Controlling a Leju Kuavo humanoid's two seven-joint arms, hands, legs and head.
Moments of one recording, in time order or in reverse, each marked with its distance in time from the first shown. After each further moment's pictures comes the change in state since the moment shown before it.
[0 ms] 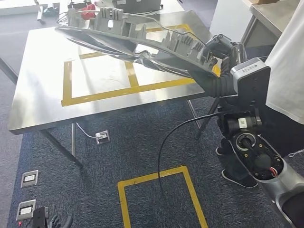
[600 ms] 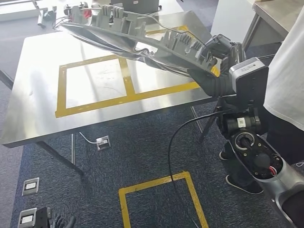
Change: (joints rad) left arm 0.000 -0.003 0.000 -0.001 -0.001 -0.009 -0.003; right arm 0.002 0.000 0.005 0.004 -0.002 -0.011 -0.003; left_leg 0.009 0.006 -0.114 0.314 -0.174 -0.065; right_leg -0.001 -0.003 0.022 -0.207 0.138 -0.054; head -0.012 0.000
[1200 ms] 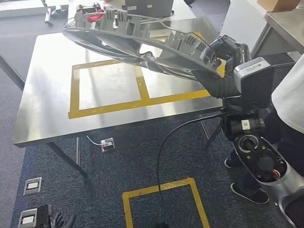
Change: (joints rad) left arm -0.002 -0.001 0.000 0.000 -0.002 -0.002 0.001; right arm -0.009 0.000 0.004 -0.001 0.014 -0.012 0.028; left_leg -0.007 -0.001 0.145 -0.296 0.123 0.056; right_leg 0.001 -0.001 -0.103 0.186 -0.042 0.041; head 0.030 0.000
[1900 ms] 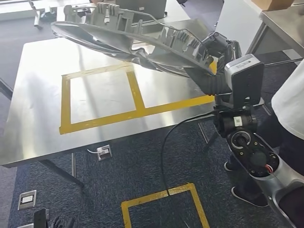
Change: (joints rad) left arm 0.002 0.002 0.000 0.000 0.000 -0.001 -0.002; right arm -0.008 0.000 0.008 0.002 0.003 -0.010 0.000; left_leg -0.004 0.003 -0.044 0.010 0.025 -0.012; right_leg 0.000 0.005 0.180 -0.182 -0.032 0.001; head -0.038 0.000
